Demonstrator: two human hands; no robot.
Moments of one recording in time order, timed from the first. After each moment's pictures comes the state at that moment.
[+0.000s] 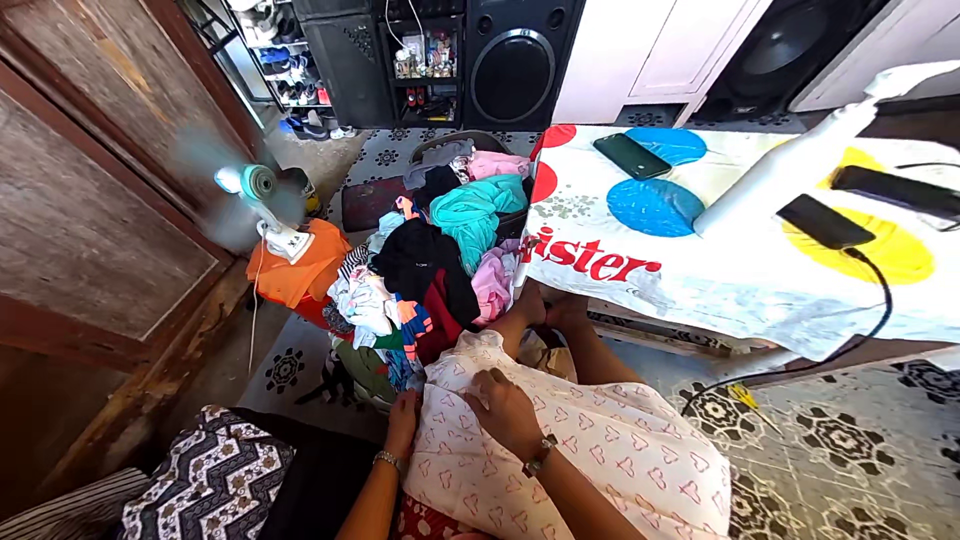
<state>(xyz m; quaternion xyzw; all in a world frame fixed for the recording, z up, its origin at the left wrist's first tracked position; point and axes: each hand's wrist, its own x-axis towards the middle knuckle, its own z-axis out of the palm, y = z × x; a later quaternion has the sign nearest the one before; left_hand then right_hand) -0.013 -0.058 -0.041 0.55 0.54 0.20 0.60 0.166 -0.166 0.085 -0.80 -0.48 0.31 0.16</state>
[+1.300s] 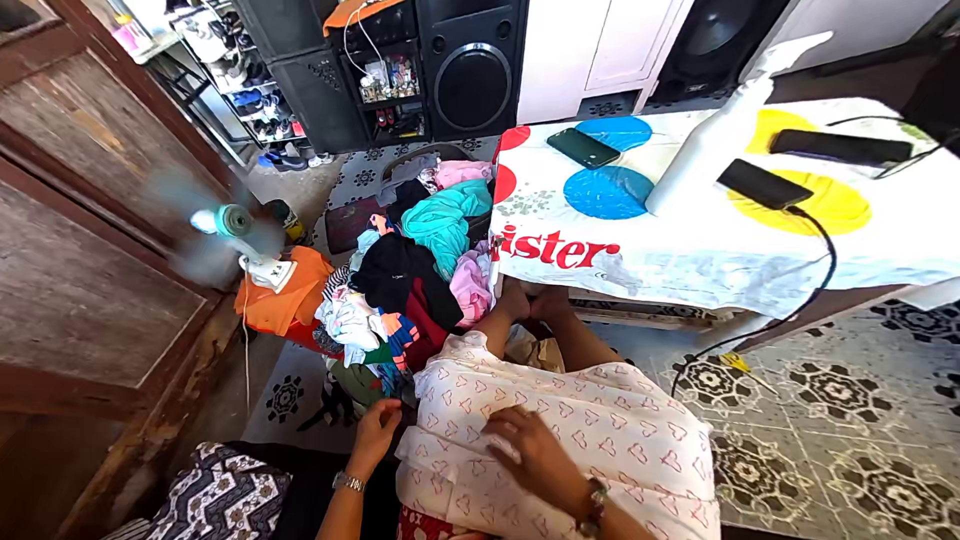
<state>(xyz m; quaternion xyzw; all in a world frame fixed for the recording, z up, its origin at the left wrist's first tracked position) -0.046 -0.035 0.018 0.76 0.45 0.06 0.47 0.170 -0.261 0.052 -0.70 -0.61 0.16 0.32</state>
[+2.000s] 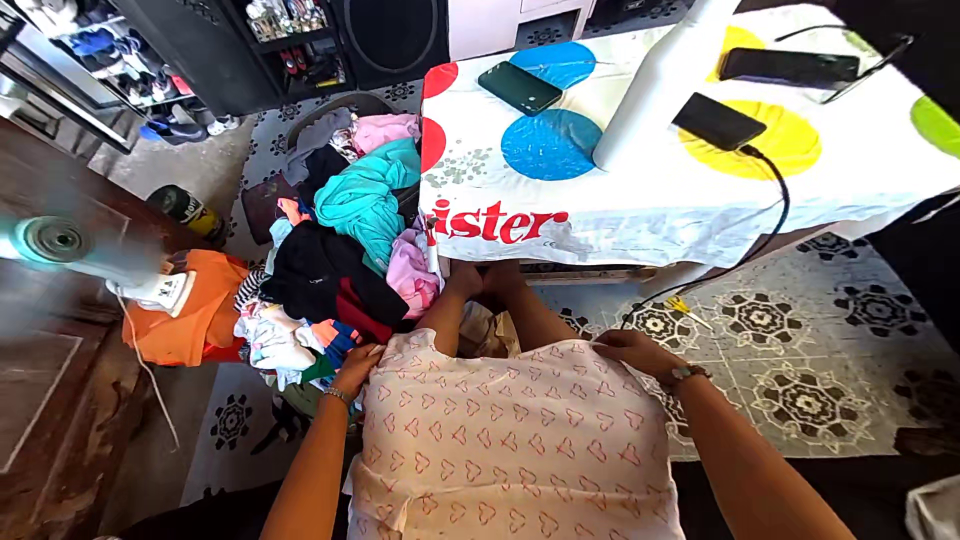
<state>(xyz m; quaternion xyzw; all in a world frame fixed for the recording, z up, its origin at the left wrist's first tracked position) 0.110 0.051 -0.037 0.68 0.40 -0.01 0.61 0.445 -0.351 -0.016 -0.83 -0.21 0.42 0.29</state>
